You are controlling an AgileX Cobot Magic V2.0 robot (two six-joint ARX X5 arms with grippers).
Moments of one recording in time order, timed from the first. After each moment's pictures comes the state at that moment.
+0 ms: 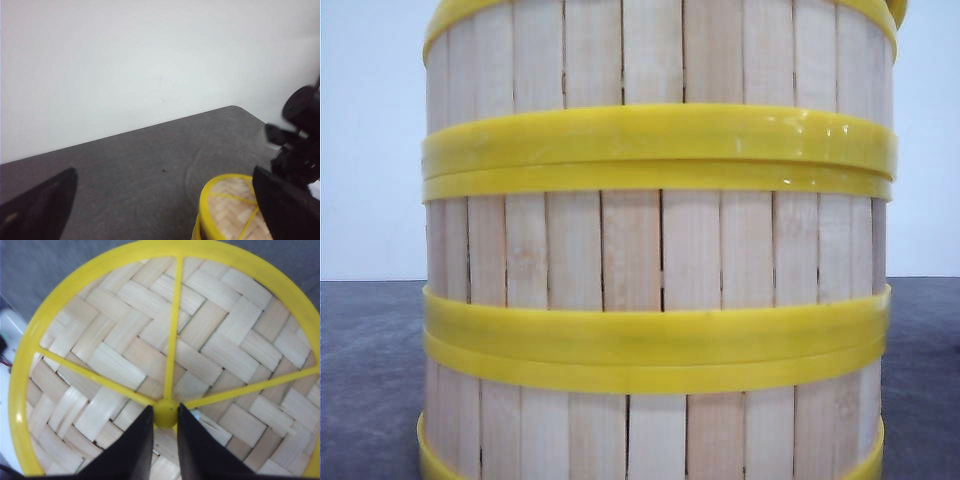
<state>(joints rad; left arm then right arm) -0.70 1.03 2.28 -1.42 -0.21 -0.07 0.81 1.55 1.79 -1.35 -0.16 0.17</state>
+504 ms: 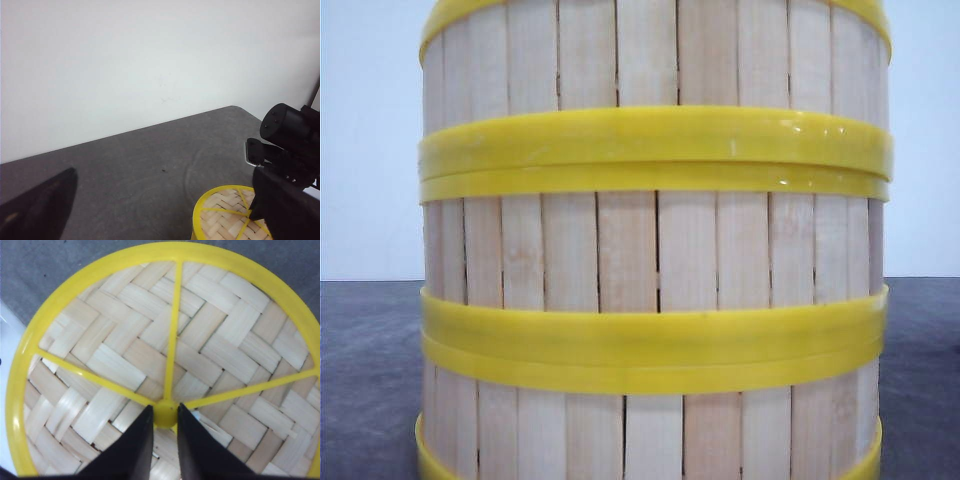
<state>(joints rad) -0.70 1.03 2.28 -1.42 -0.21 -0.07 0.87 1.61 1.80 -1.35 -0.13 0.18</state>
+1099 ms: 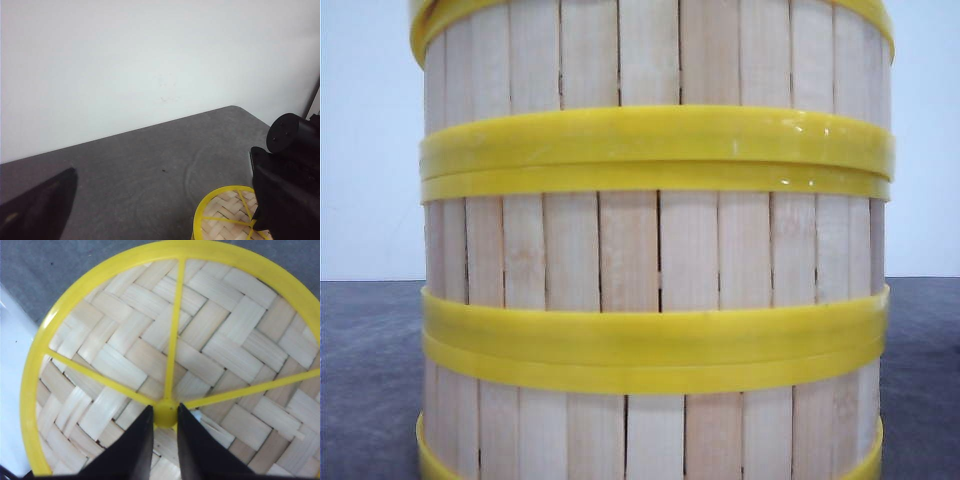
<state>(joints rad) -0.70 1.03 2.28 -1.42 -0.21 -0.07 0.95 1.59 1.79 -1.35 -0.07 0.20</state>
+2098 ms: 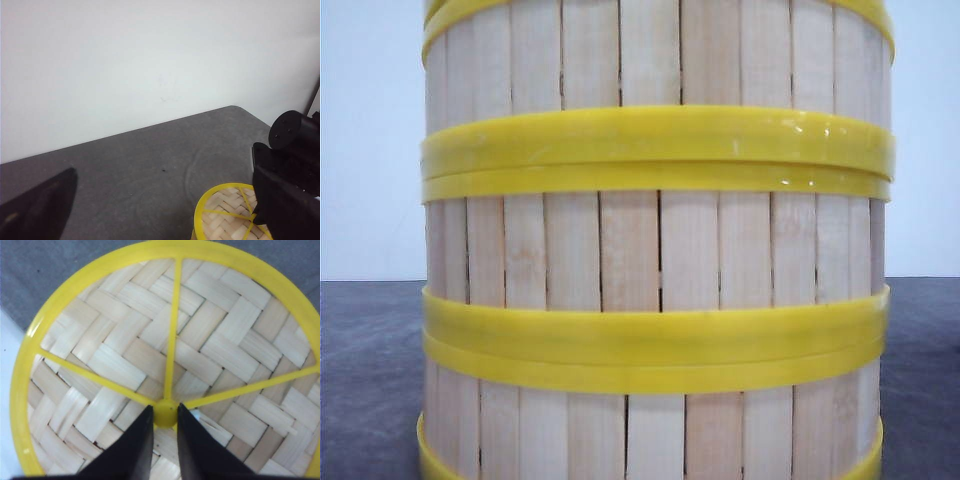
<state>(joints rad) -0.70 1.03 2.28 -1.42 -0.21 -0.07 0.94 1.58 1.79 -1.35 -0.03 0.22</state>
